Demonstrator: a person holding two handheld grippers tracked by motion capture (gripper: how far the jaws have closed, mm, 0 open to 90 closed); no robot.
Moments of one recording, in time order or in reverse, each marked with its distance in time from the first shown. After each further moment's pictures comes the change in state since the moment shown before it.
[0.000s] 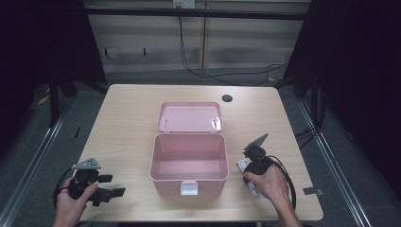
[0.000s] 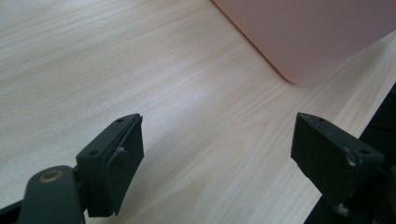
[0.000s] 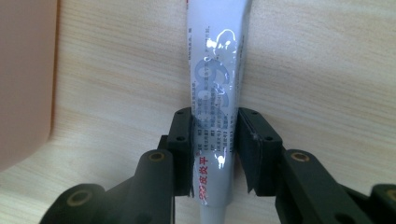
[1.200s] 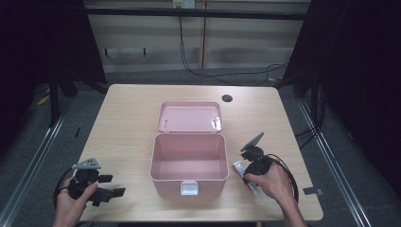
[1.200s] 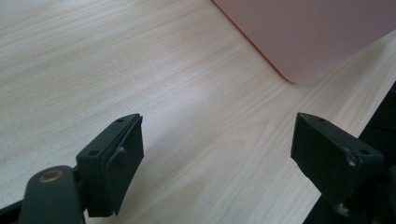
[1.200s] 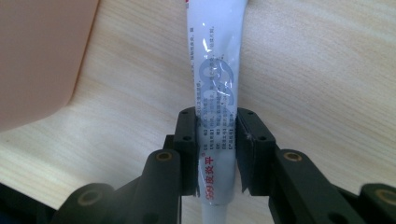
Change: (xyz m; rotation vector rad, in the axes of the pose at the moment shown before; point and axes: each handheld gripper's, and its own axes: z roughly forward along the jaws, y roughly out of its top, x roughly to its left) left arm 0.000 0.000 0.000 0.004 -0.002 0.000; right arm 0.006 -0.002 -0.010 0.000 0.025 -0.175
